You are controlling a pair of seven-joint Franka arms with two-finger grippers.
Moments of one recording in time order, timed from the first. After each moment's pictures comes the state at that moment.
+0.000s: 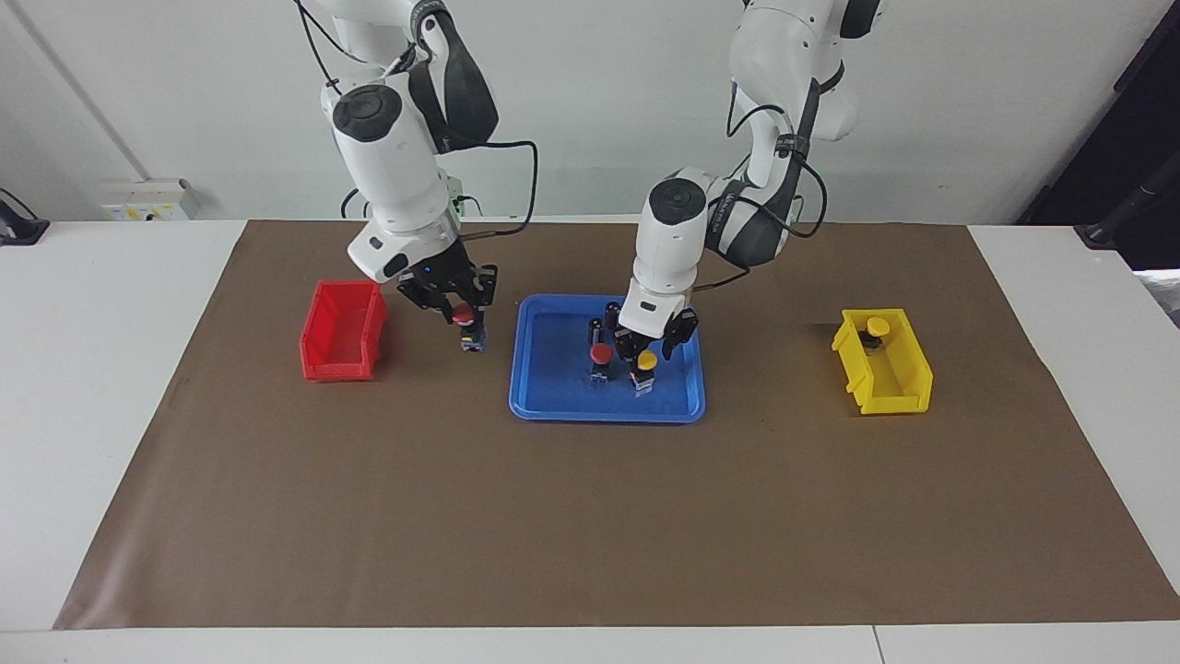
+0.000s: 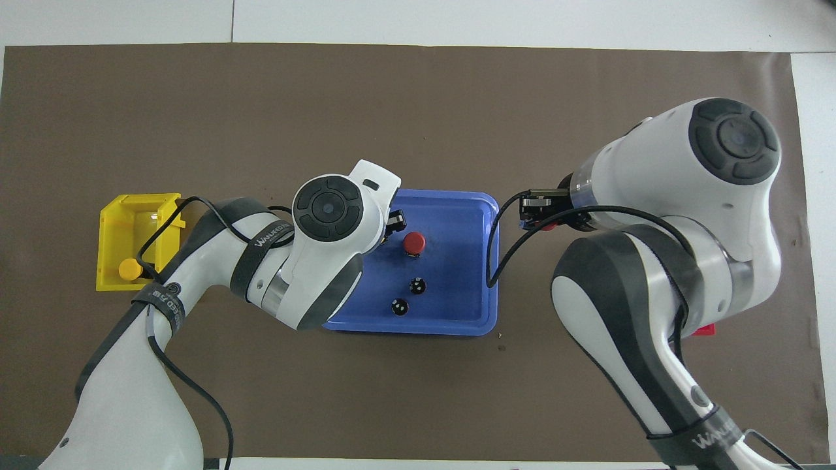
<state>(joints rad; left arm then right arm) -0.72 0.28 0.05 -1.89 0.00 2.20 -0.88 0.39 0.07 -0.03 -1.86 0.12 2.00 0.39</state>
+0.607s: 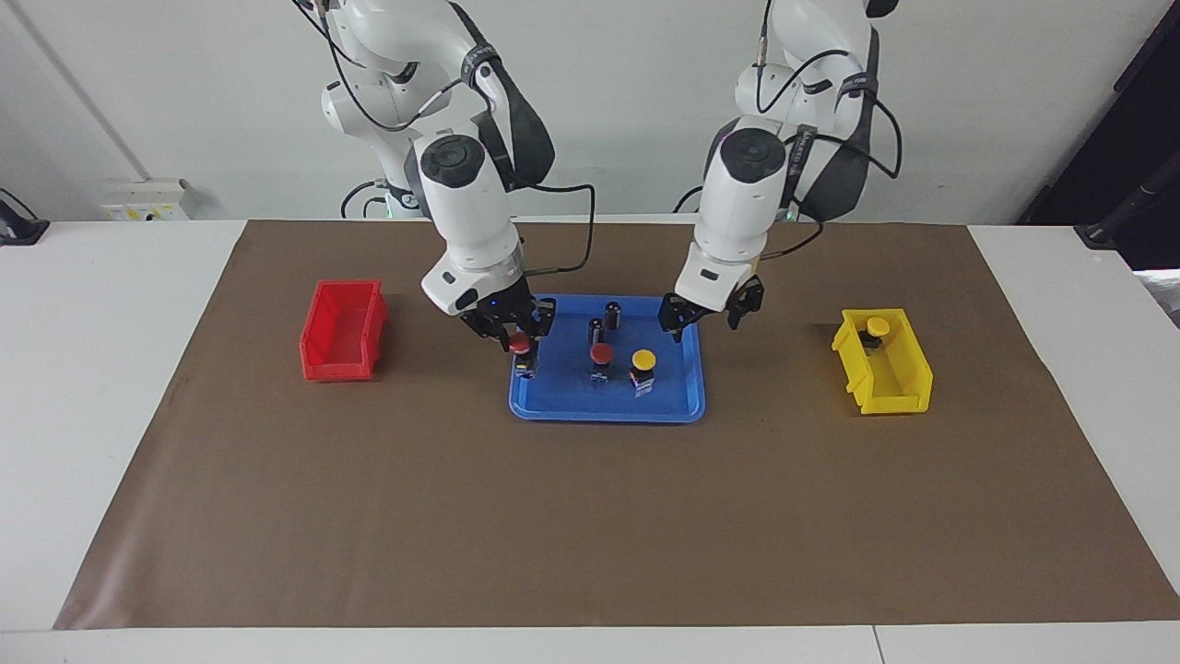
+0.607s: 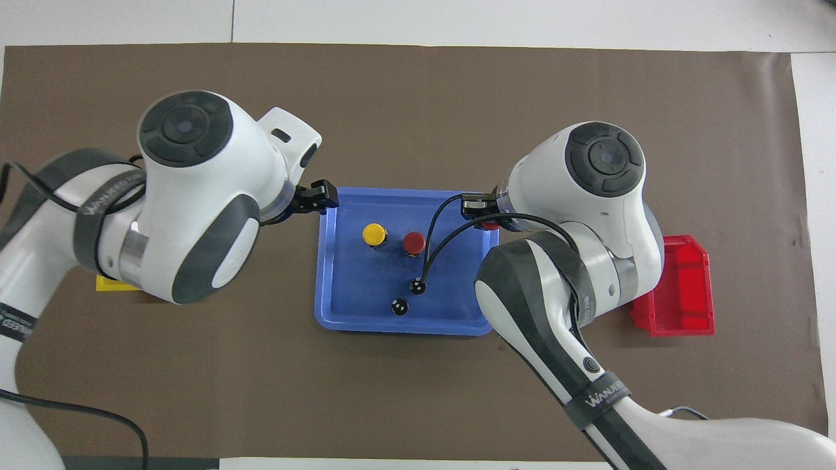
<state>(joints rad) -0.53 0.14 0.08 -1.72 0.00 1.82 -0.53 0.47 0.20 -0.03 -1.86 0.13 2.11 0.45</state>
